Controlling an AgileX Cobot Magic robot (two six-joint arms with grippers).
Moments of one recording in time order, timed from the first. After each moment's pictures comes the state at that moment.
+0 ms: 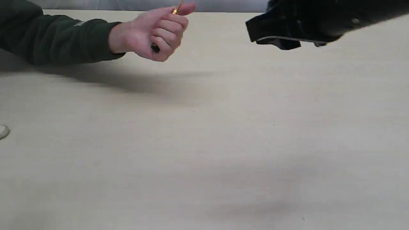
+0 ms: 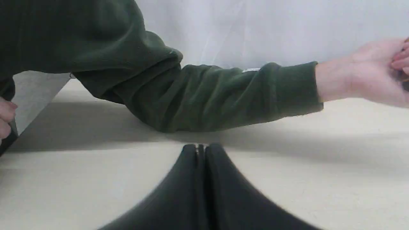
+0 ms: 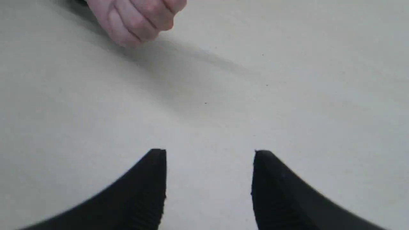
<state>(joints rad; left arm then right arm) 0.00 0.00 0.00 0.07 0.26 -0.07 0.54 1.29 -1.09 -0.04 0.72 0.15</state>
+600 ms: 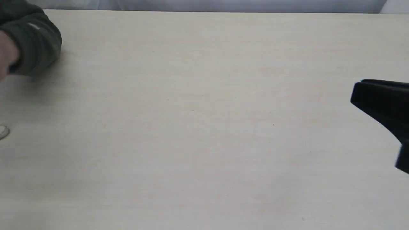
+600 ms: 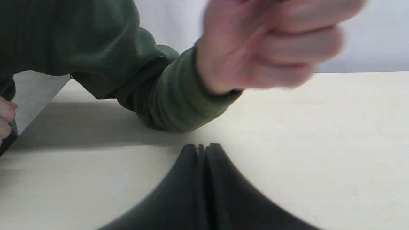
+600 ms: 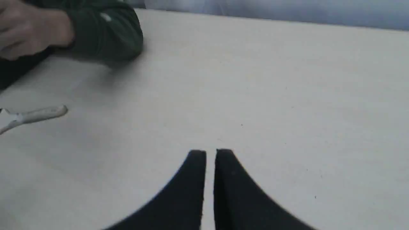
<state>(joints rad) 0.00 0.00 0.00 0.07 0.26 -0.07 0.54 0.51 -0.49 0.11 0.46 0.16</state>
